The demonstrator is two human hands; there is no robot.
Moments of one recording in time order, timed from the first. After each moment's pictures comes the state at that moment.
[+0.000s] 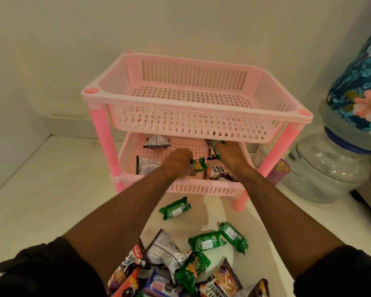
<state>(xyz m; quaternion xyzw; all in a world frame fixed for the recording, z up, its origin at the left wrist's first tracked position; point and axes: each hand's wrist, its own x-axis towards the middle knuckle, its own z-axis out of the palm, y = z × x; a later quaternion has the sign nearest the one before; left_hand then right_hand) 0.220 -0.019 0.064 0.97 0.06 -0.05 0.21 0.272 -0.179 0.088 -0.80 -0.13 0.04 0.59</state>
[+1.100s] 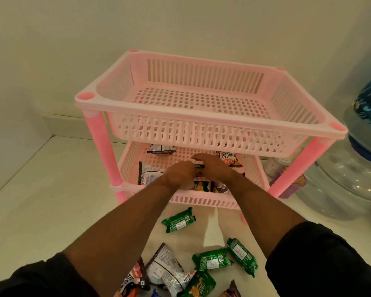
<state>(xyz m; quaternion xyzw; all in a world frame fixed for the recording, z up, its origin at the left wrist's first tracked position) 0.247 -0.005 0.041 0.97 0.07 -0.13 0.20 0.341 -0.125 0.020 -0.92 -0.32 0.16 0.17</state>
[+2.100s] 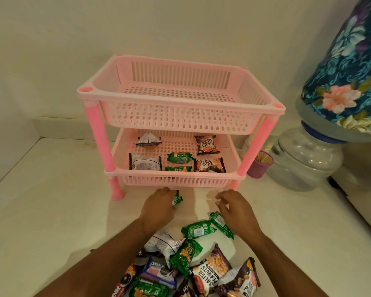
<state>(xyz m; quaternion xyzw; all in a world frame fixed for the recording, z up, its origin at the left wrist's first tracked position) 0.113 -0.029 -0.046 0.99 0.02 0.02 0.16 0.154 -0.285 -0.009 -0.94 -0.23 -0.06 0.24</state>
